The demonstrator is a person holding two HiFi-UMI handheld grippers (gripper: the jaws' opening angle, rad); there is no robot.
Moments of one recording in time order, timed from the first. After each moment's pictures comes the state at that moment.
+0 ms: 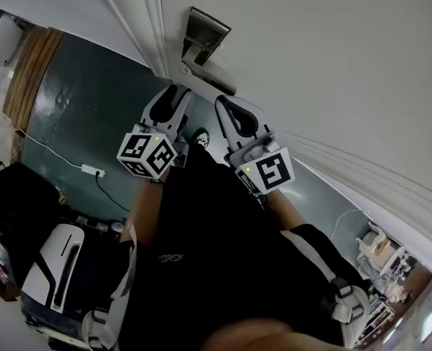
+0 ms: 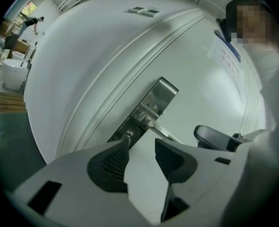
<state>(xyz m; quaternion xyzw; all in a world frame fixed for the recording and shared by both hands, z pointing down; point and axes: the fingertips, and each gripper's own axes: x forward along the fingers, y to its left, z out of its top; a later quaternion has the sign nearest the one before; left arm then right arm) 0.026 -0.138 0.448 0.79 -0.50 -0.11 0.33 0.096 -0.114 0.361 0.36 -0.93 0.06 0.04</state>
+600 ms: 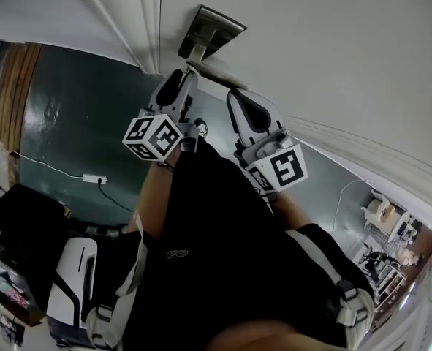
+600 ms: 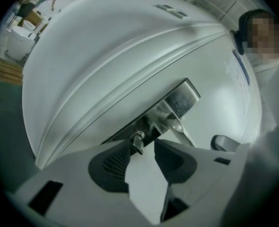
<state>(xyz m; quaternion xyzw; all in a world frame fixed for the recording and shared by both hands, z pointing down) 0.032 -0.185 0.484 0.78 -0.44 -0.17 0.41 0.106 -0.129 0.376 0.44 -0.89 0.08 0.07</state>
